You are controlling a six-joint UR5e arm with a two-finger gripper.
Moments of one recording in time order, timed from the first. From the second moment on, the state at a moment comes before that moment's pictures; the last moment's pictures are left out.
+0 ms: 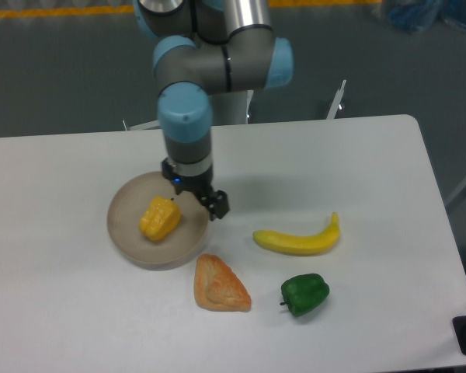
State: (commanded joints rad) arm 1.88 -1.79 -1.79 -1.14 1.52 0.73
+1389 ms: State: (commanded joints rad) arm 1.79 -1.90 -1.78 -1.05 1.54 0.50
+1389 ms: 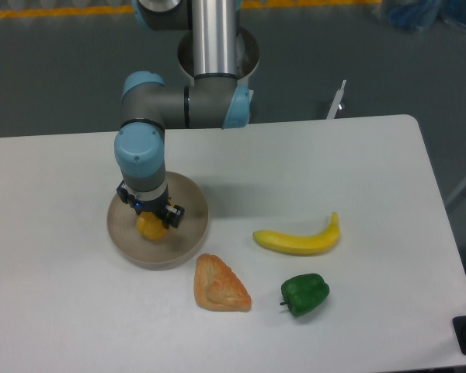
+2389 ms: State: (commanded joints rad) arm 2.20 -1.82 -1.54 -1.22 1.56 1.05
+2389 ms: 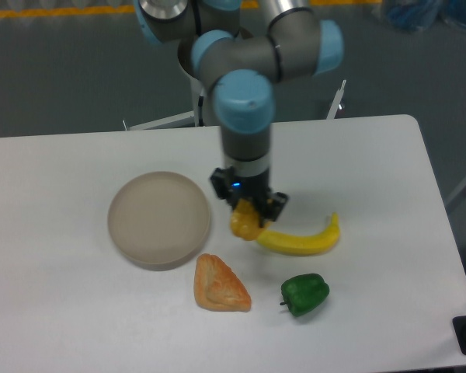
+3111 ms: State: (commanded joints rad) arm 2.35 -1.83 -1.55 -1.24 1.54 1.56
